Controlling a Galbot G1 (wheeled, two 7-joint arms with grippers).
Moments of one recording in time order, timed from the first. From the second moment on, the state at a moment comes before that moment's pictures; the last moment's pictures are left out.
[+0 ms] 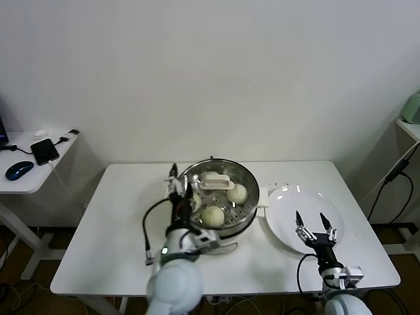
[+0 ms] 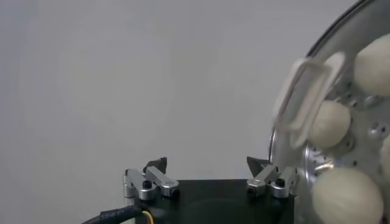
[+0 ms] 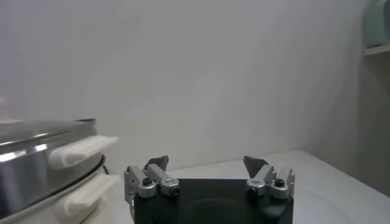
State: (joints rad) left arm 1.24 -1.58 -0.11 -2.07 1.38 0.56 0.15; right arm -1.43 1.34 0.66 1.72 0.42 0.14 -0.14
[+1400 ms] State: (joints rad) left arm 1.80 -1.54 -0.57 -2.17 0.08 0.21 0.11; right arm -1.73 1.34 0.64 1.97 0.34 0.08 -0.16
